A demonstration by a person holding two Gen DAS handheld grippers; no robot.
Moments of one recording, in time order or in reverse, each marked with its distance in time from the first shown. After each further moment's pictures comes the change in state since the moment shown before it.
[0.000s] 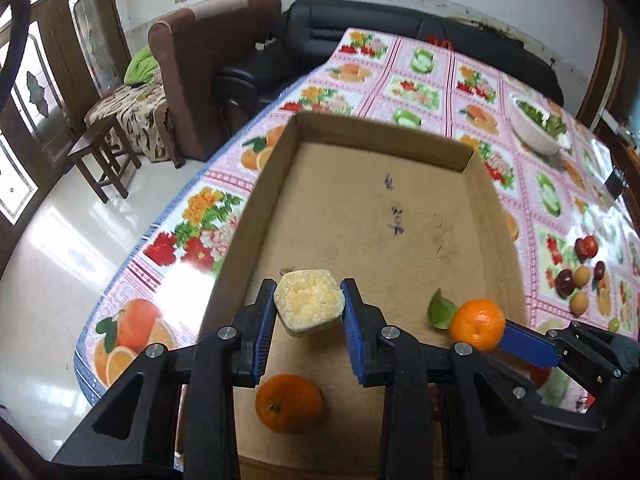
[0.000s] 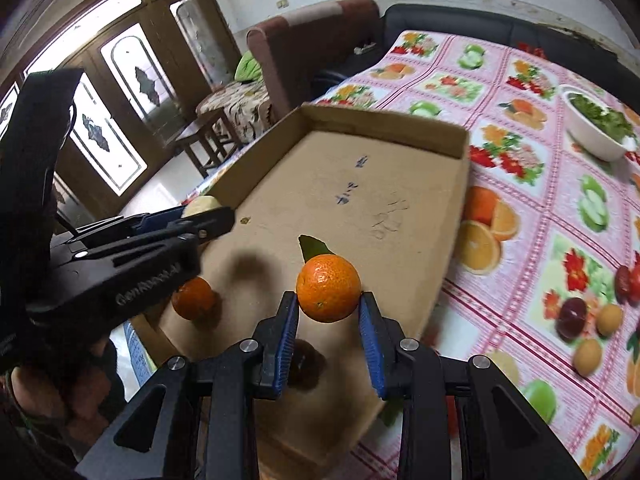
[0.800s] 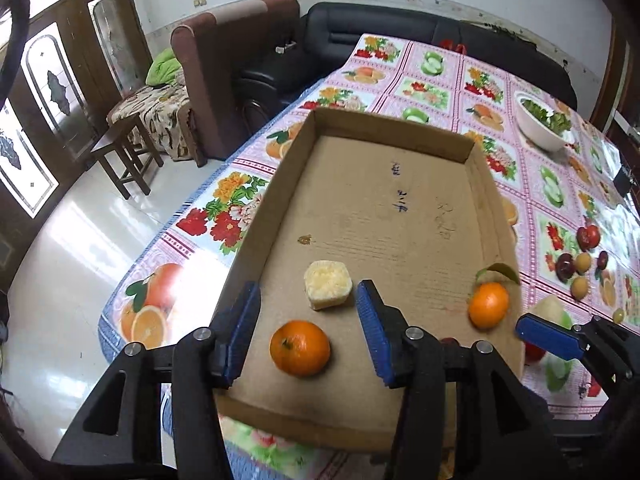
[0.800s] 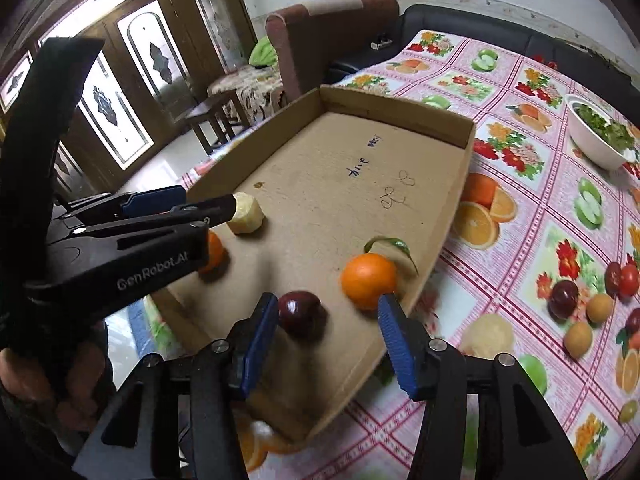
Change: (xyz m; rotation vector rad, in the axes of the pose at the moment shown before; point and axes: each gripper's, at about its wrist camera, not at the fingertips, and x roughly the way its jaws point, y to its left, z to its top) left arm -0.038 -0.002 -0.021 -0.024 -0.031 0.071; right arm -0.024 0.007 -0.027 -0.077 0.014 -0.001
